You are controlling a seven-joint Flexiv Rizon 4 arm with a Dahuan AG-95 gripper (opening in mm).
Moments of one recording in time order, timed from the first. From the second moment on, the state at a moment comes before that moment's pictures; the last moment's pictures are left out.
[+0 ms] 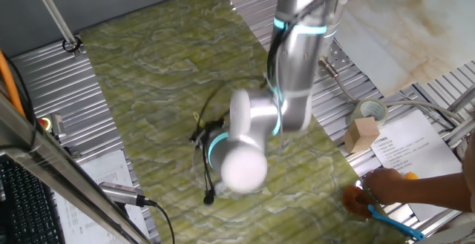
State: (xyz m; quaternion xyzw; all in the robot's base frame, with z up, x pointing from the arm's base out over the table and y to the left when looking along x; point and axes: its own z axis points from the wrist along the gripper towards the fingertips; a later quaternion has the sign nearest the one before) arm 0.489 0.100 0.042 0.70 -0.62 0.22 0.28
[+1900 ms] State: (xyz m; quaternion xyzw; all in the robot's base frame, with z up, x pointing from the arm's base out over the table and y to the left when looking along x) arm 0.488 0.003 0.157 0.57 -0.80 0.16 0.14
